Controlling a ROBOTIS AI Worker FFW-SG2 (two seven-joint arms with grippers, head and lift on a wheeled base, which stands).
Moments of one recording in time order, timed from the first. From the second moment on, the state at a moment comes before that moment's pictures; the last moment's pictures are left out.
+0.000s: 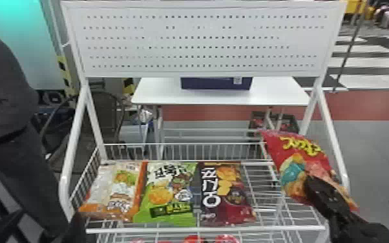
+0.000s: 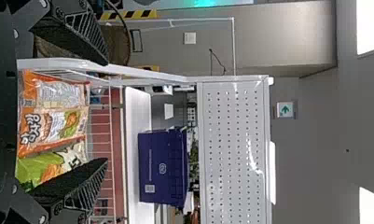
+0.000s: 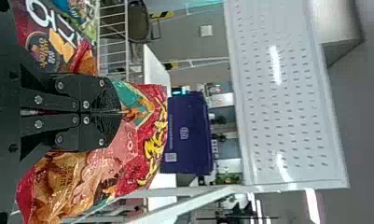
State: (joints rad) left arm 0.93 0.22 0.08 -2.52 0.14 -0.01 0.14; right arm 0.51 -0.44 0.03 -2.19 -0.47 0.04 -0.08
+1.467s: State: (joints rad) left arm 0.94 0.23 0.10 -2.52 0.16 -0.01 0.14; right arm 0.88 -0.48 -0.11 -2.29 -0.44 -0.30 -0.15
